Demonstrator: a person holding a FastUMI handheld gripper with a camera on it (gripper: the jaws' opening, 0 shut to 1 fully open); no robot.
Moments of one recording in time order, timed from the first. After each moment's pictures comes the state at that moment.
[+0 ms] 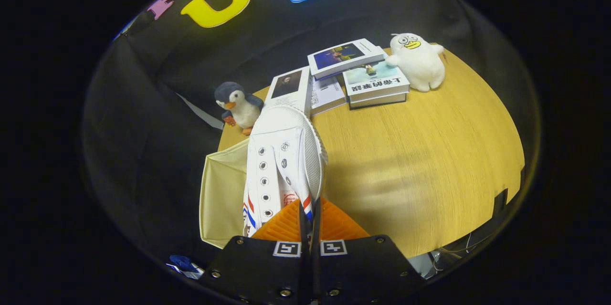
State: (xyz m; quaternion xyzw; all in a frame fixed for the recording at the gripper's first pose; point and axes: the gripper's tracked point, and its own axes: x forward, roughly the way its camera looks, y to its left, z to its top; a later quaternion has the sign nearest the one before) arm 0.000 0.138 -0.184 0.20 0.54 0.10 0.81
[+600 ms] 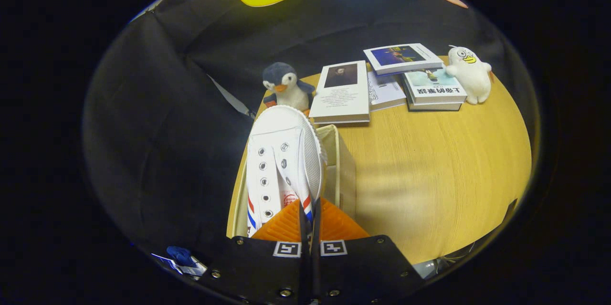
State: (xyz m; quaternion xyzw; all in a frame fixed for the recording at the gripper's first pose) arm 0.001 0.257 -0.187 0.16 0.55 0.16 0.81
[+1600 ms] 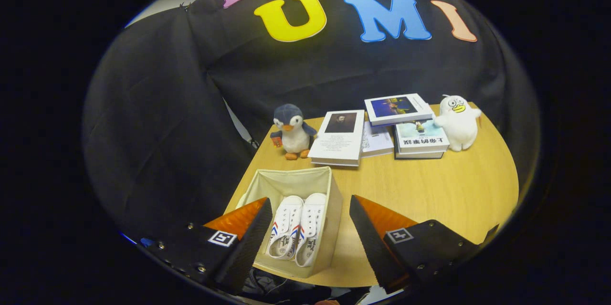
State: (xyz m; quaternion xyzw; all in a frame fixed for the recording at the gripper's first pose) arm 0.017 0.190 -0.108 0.12 0.40 0.16 0.90
